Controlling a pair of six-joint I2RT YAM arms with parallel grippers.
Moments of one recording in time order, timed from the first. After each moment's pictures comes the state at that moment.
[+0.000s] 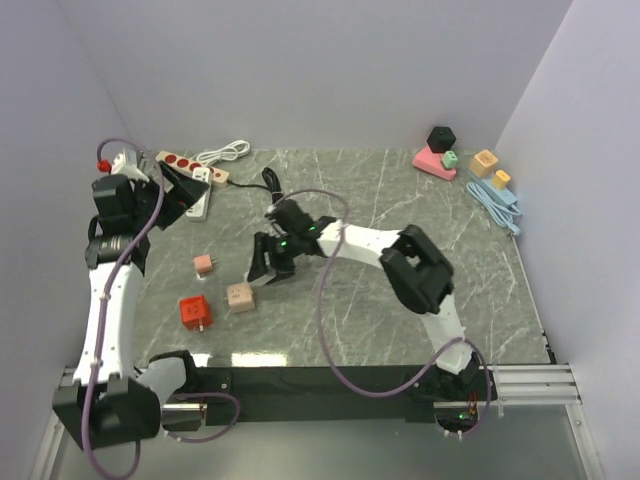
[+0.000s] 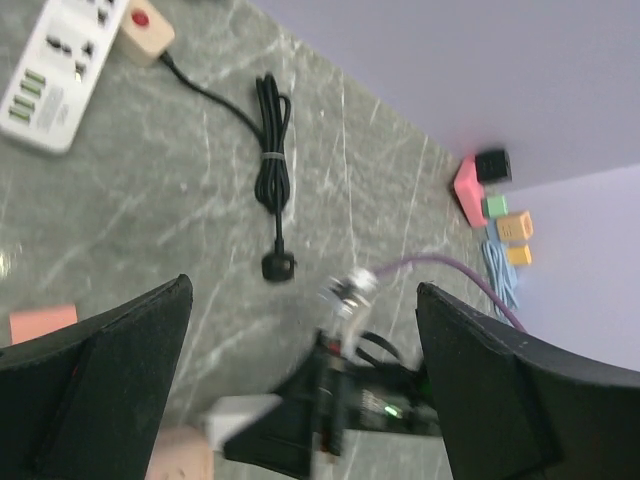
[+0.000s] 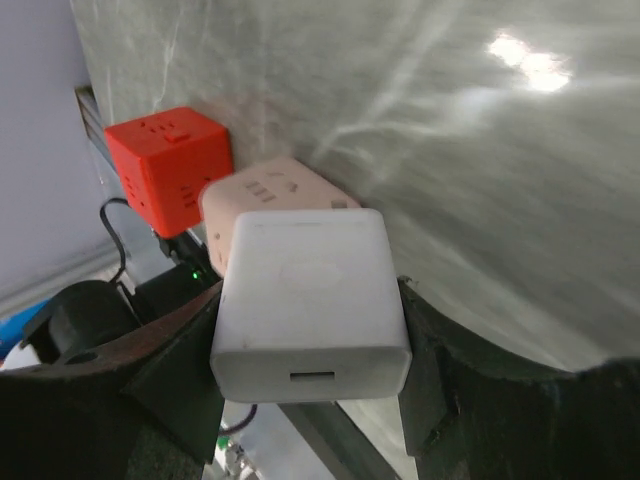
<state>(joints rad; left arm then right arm) 0.18 1.09 1.06 -0.34 0.38 -0.67 0.83 2.09 1.51 -0.31 -0.51 0.79</state>
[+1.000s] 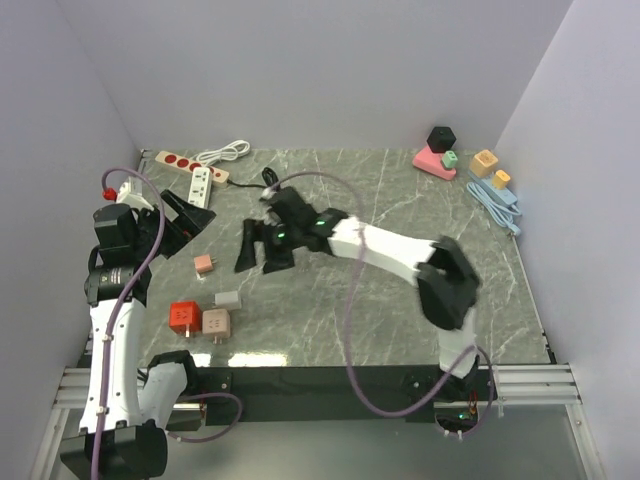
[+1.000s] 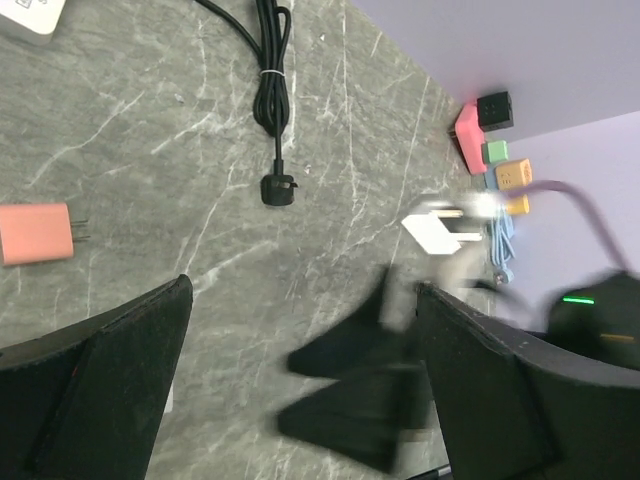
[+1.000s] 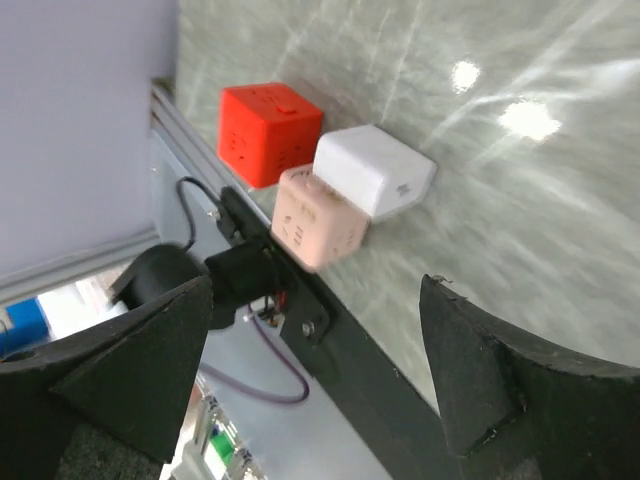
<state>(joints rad) 0.18 0.83 0.91 -0.51 0.43 -0.67 0.93 1.99 1.63 -0.41 -0.42 0.81</state>
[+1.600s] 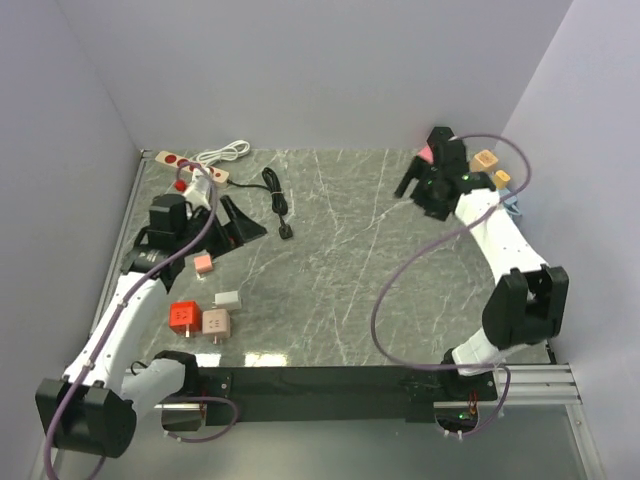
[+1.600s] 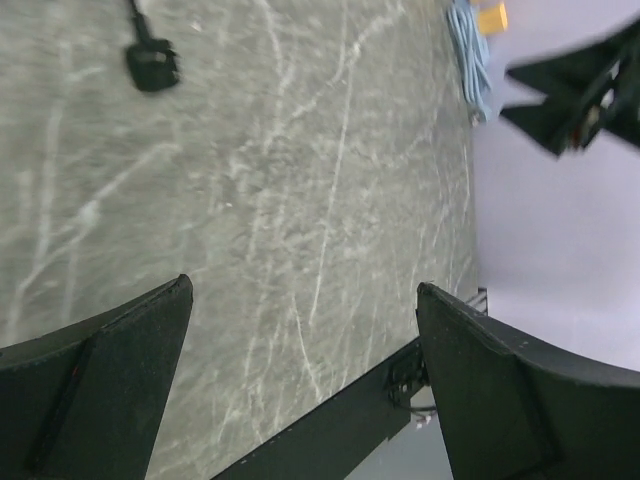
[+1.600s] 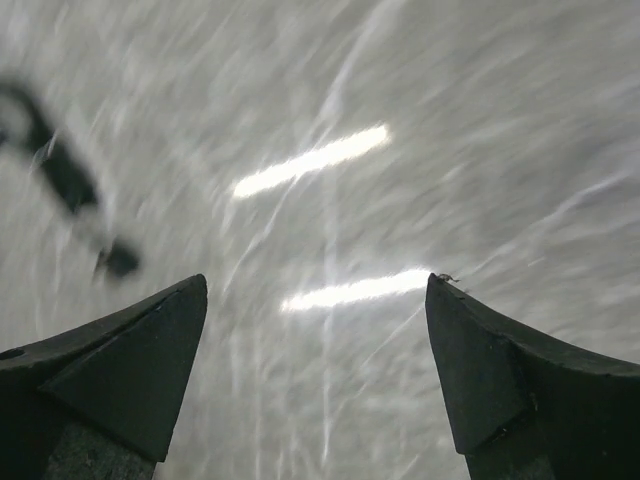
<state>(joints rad) -0.13 0.99 0.87 -0.41 0.52 -0.68 0.18 1.53 1.36 -0.69 -0.02 0.62</state>
